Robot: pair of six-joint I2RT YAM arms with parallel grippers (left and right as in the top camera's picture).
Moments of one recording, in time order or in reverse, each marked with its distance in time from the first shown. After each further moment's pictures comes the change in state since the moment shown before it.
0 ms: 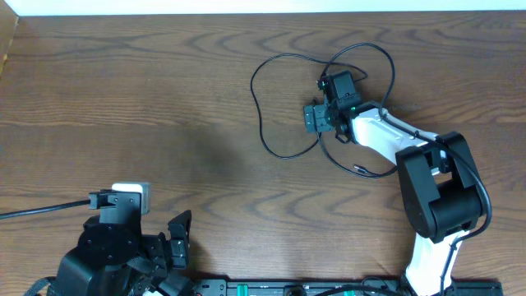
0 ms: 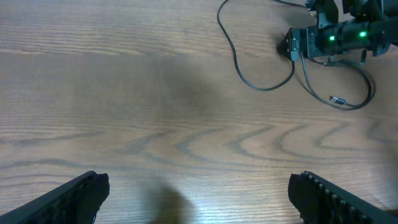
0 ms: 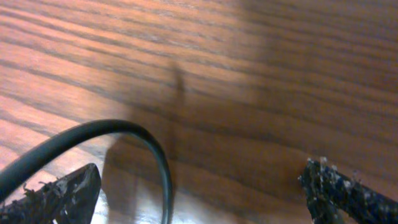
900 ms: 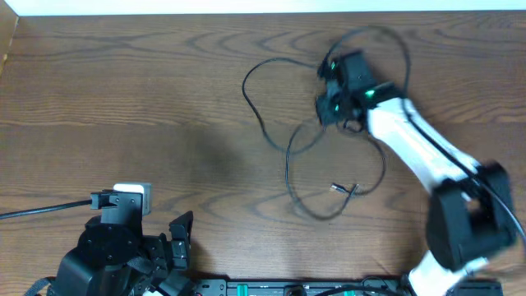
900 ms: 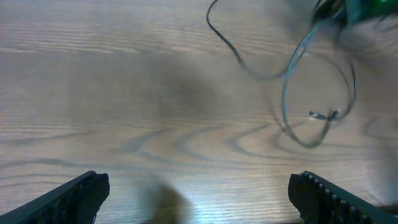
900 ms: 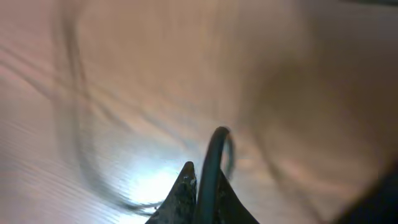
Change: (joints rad) left arm 0.000 0.000 0.000 -0.001 0.016 0.000; right arm -0.010 -0.252 0.163 -0.338 -0.120 -0.097
